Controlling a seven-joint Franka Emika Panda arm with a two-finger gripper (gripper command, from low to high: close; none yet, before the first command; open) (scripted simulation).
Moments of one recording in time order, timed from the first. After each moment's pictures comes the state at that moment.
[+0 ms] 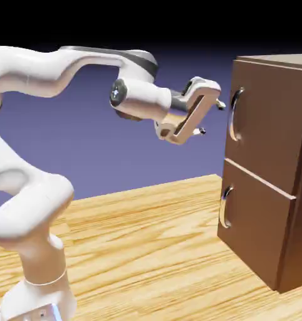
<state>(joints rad) -0.74 -0.78 0.75 -2.49 1.94 2.85 1.46</state>
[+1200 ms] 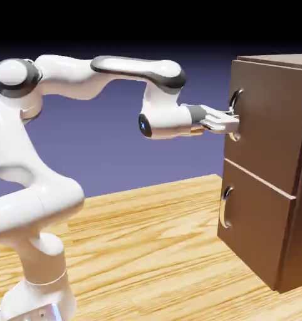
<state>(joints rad) -1.12 -0.66 1.10 -2.26 2.90 2.71 1.59</state>
